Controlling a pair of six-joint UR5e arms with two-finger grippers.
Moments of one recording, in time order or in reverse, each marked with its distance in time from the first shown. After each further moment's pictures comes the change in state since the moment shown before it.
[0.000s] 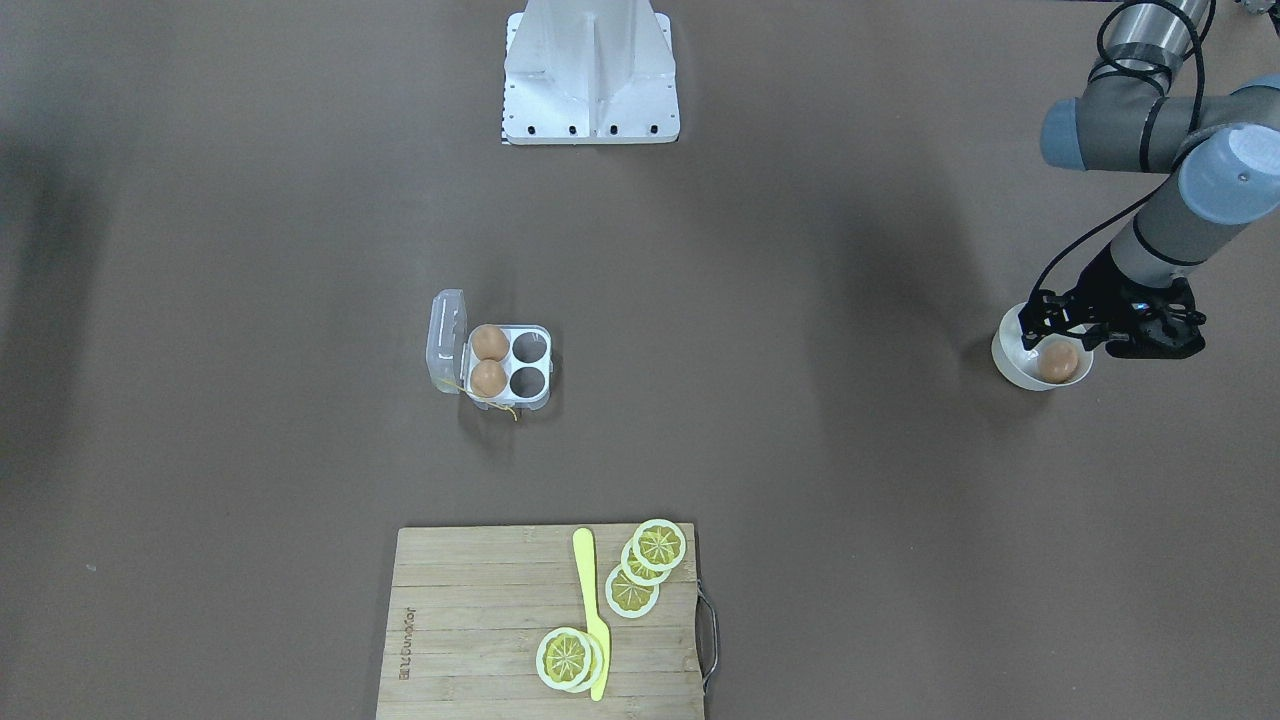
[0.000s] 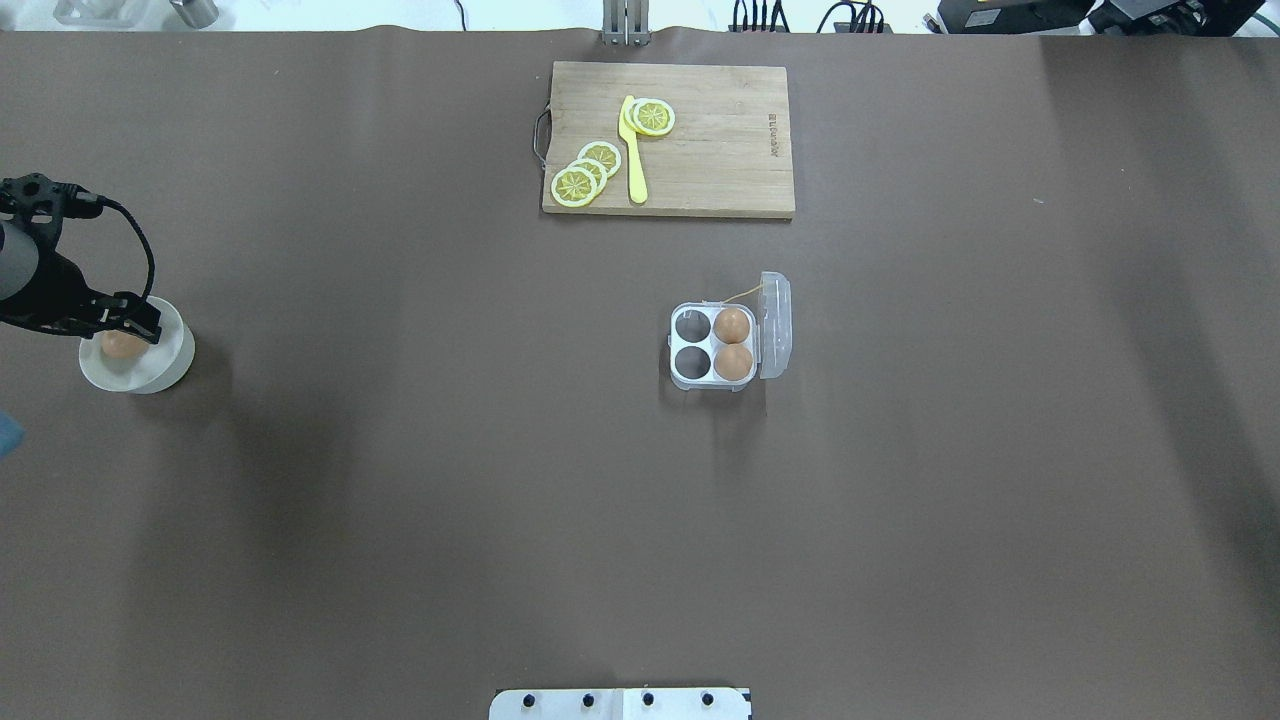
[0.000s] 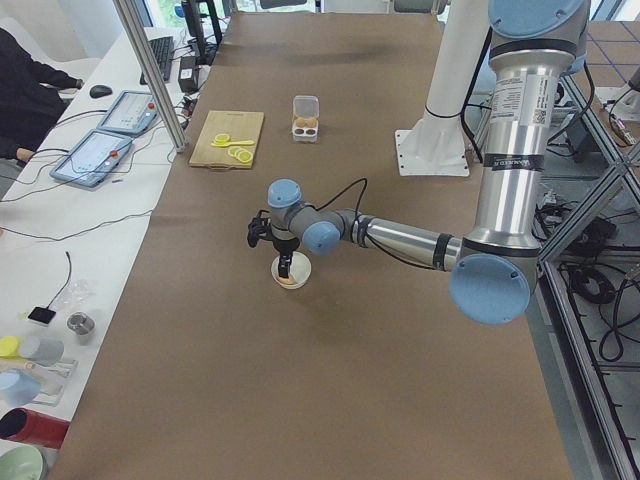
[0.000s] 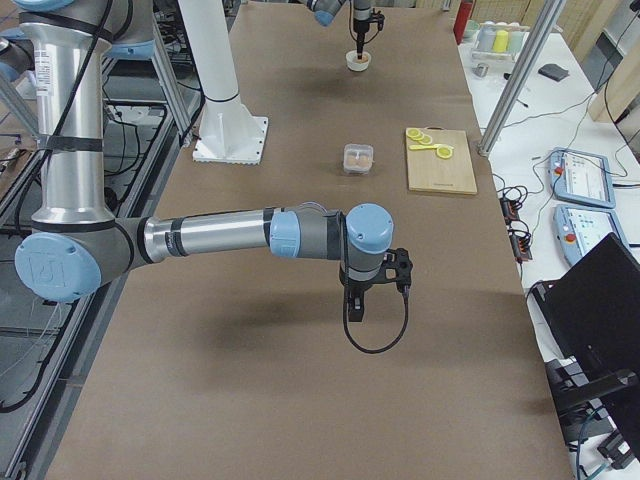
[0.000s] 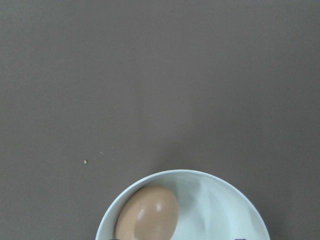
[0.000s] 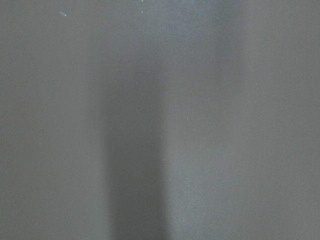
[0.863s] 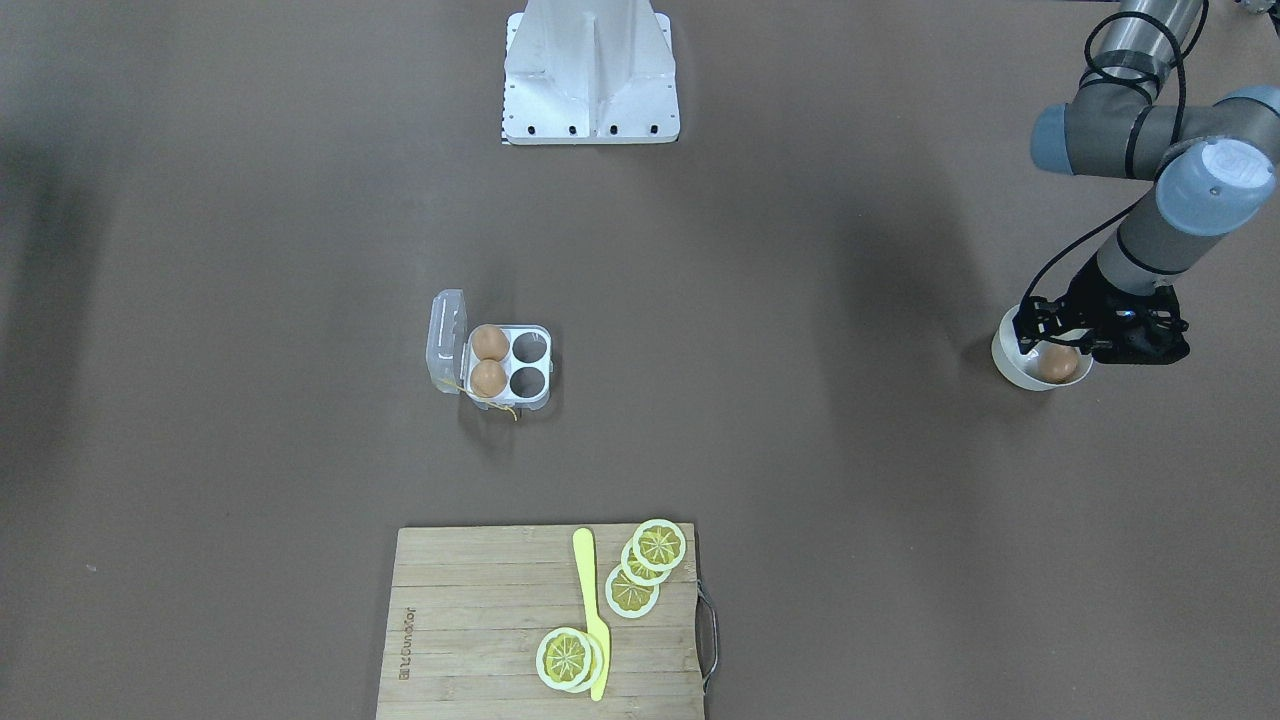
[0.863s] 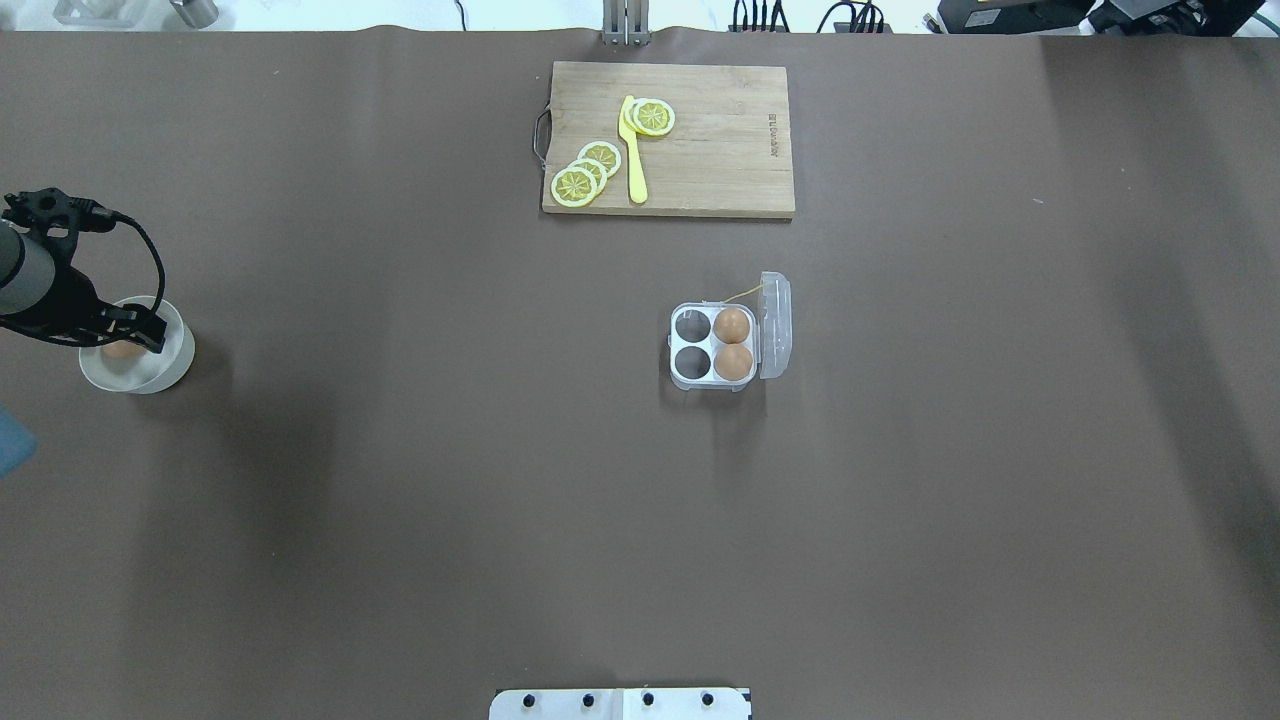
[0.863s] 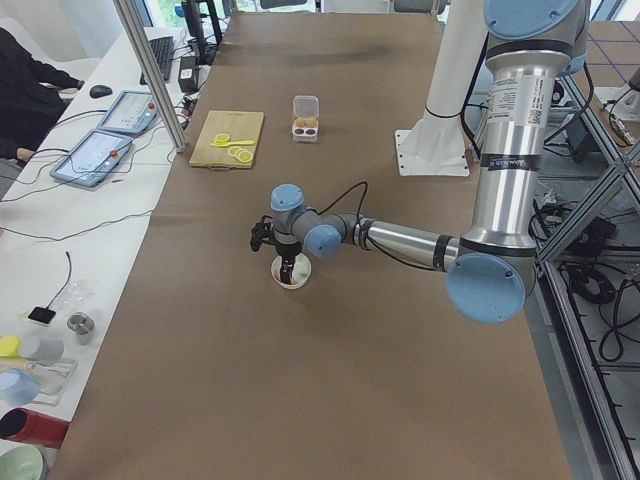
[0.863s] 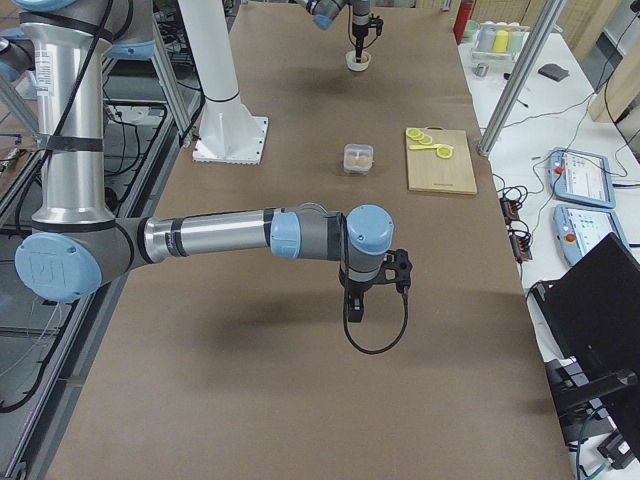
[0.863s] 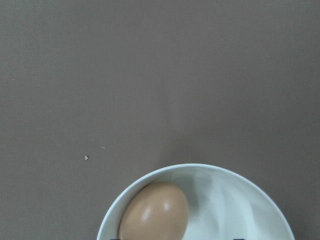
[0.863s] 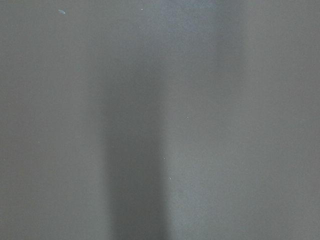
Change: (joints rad) left arm 0.025 -0.008 0.038 -0.010 0.037 0.004; right arm -0.003 -0.001 -0.003 -0.002 0.000 0.000
